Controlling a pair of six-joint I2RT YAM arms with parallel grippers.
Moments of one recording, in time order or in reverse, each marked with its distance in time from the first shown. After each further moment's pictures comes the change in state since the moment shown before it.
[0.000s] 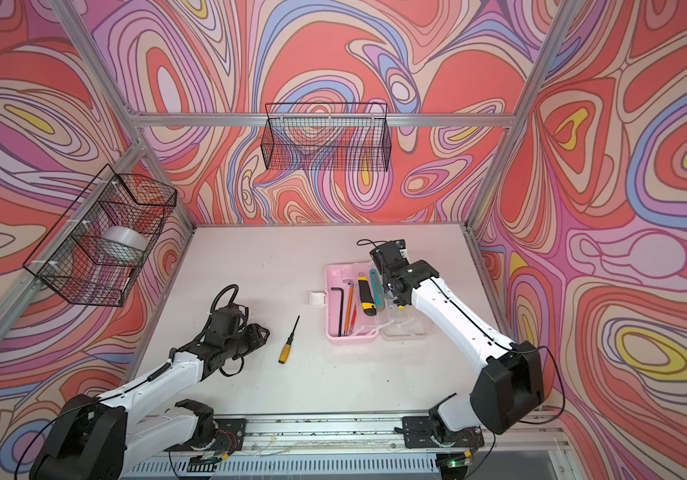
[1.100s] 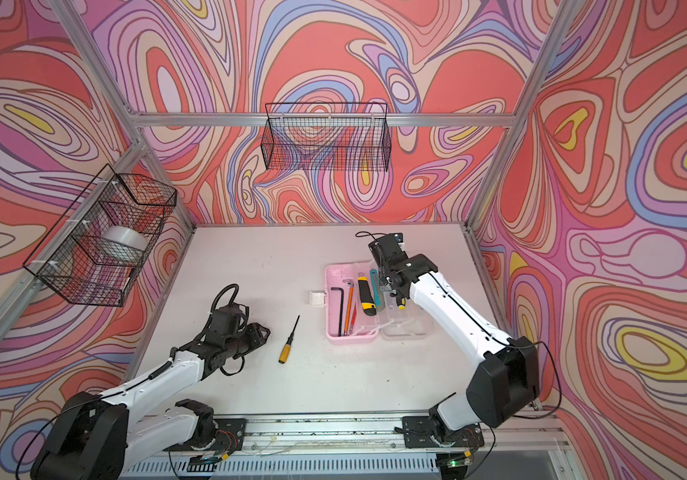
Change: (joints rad) left arm 0.000 0.012 0.002 0.014 0.004 -0.001; right arm 0.024 0.025 0.085 0.025 -0.077 0.043
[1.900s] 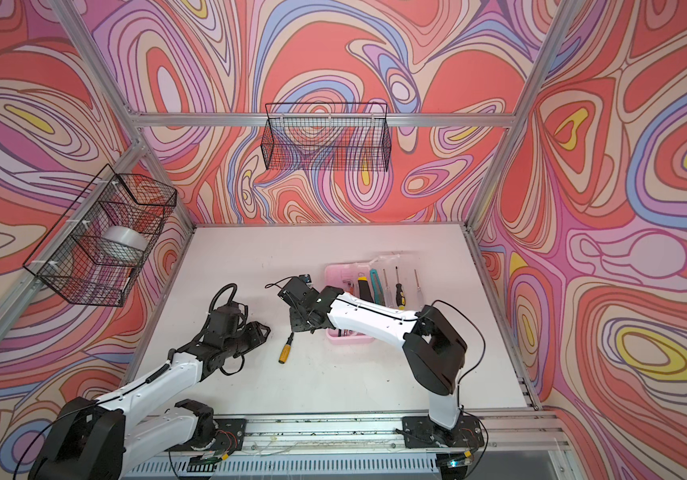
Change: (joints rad) left arm 0.000 -0.037 0.000 0.007 0.010 -0.007; right arm 0.503 0.430 0.135 0.235 -0.369 0.329
